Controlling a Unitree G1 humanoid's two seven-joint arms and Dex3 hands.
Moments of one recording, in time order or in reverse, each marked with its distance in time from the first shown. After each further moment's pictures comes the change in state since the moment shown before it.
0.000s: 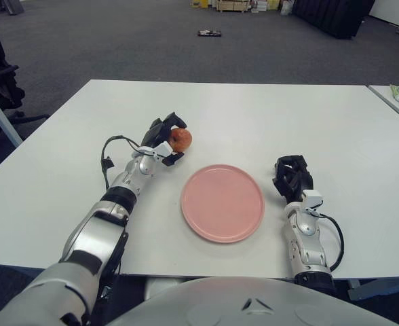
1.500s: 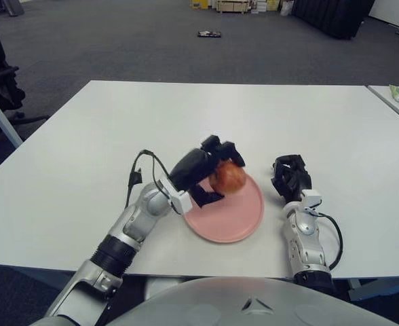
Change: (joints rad) left arm 0.396 0.020 -0.190 -0.761 0.056 -0.191 -0.349; right arm -0.005 0.000 0.000 0.010 0.005 -0.007 0.015
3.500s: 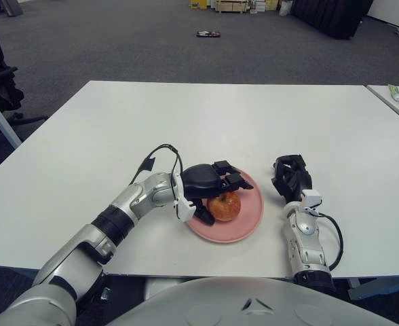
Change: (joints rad) left arm -0.229 0.117 -0.177 0.231 0.216 -0.147 -0.130; right arm -0.001 0.002 -0.001 0.002 0.000 -0.001 -0.004
